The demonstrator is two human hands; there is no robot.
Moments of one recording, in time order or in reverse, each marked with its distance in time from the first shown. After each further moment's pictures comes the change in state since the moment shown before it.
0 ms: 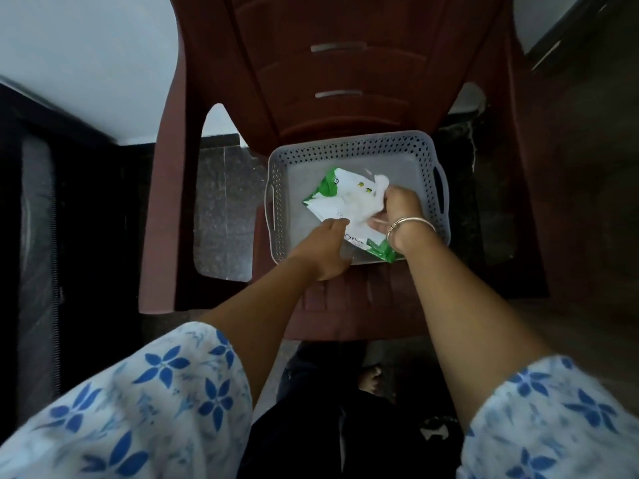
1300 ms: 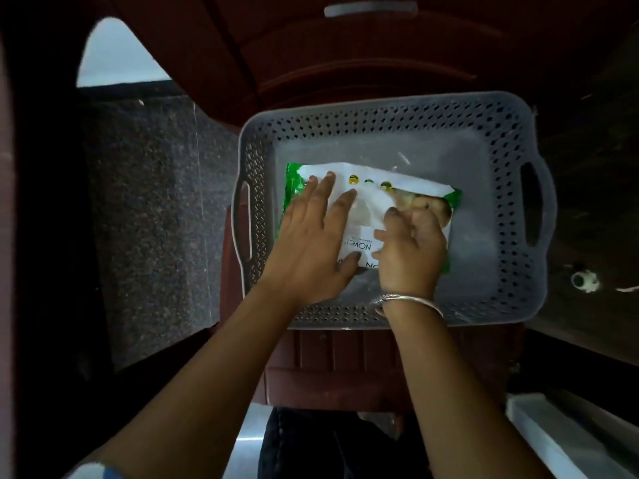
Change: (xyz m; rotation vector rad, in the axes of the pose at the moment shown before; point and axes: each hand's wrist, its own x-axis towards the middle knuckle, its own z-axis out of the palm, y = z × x) left_hand 0.080 -0.063 0.012 0.126 0.299 0.152; right_hand 0.065 0.065 0.052 -0.118 0.341 -0.322
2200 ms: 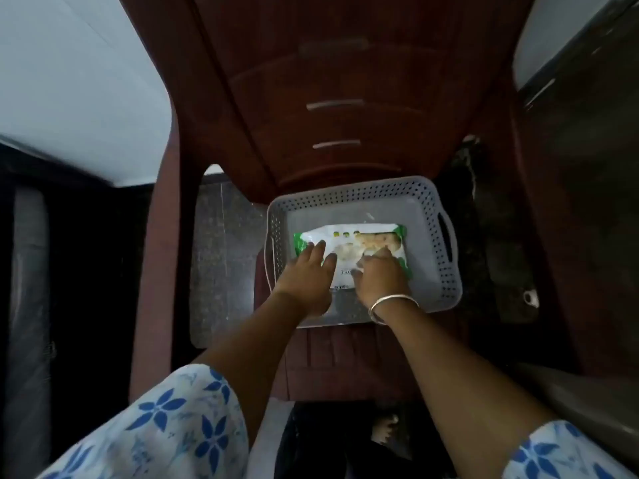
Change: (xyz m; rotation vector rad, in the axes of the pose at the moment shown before) left_hand -0.025 0.032 -0.057 0.331 -0.396 0.000; right_hand -0.024 -0.042 -0.046 -1.085 -0.453 -0.382
